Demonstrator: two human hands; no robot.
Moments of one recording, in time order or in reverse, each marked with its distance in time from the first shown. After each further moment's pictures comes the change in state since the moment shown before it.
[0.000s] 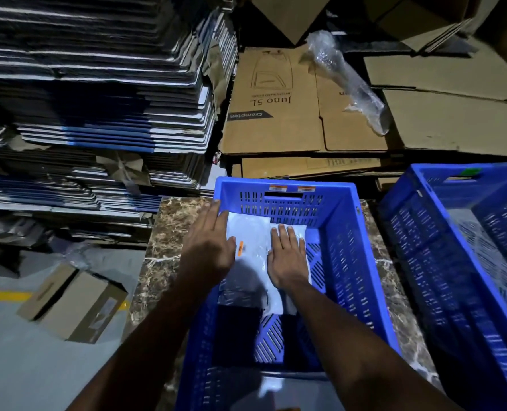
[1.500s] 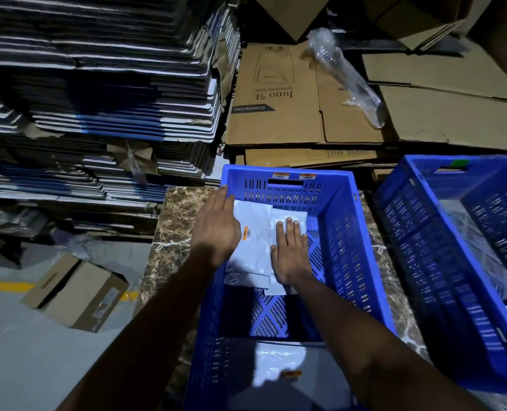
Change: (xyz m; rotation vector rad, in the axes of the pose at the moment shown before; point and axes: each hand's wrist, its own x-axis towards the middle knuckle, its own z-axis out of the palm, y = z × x) left_hand 0.007 0.003 -0.002 0.073 -0.048 -0.053; right_hand -0.034 0.003 0.007 0.011 0.000 -0.007
